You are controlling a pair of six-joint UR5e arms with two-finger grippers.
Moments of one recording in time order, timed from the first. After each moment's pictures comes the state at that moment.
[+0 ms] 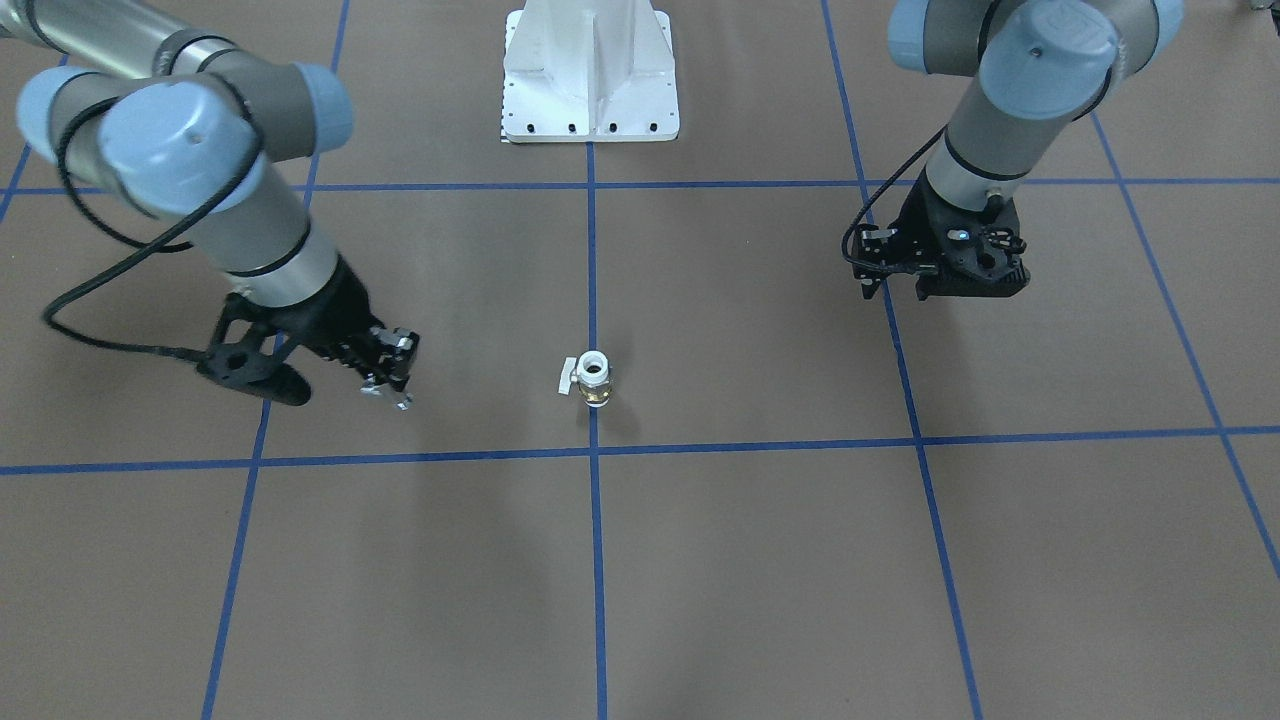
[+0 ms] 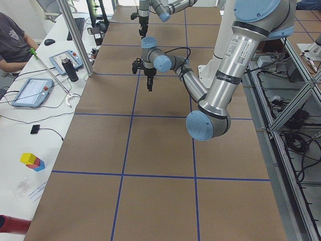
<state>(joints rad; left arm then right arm) -0.85 -1.91 -1.93 -1.50 -2.10 -0.85 0.80 -0.92 1.66 -1.54 2.08 1.40</state>
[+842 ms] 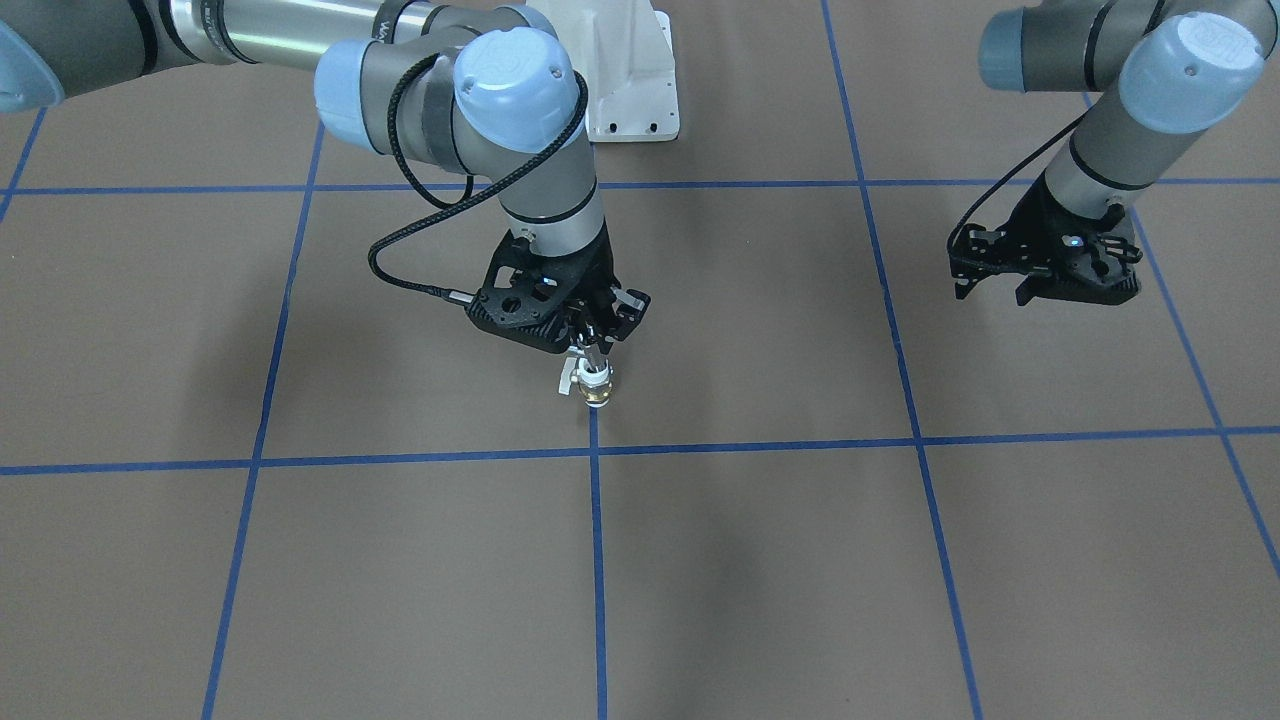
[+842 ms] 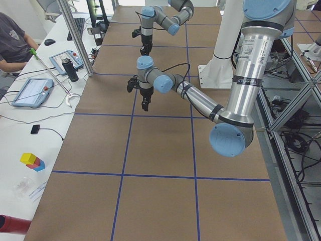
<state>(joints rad) -0.96 -1.75 -1.93 -1.59 -2.16 -0.65 0.65 -0.64 1.48 -1.58 1.97 1.60</state>
